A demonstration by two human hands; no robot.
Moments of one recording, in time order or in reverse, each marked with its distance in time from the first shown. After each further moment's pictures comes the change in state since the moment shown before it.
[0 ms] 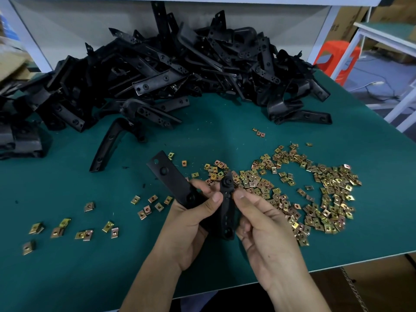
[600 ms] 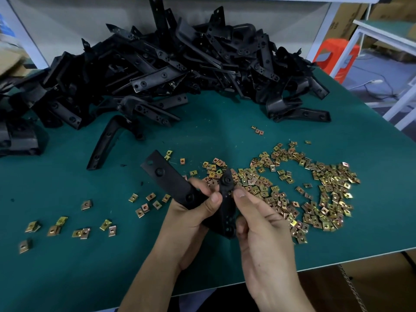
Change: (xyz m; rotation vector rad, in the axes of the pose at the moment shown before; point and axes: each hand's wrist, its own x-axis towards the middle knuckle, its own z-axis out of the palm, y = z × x) left_hand 0.001 -0.006 -0.002 0.040 -0.061 0.042; right_hand -0.015 0.006 0.010 0.016 0.043 -0.120
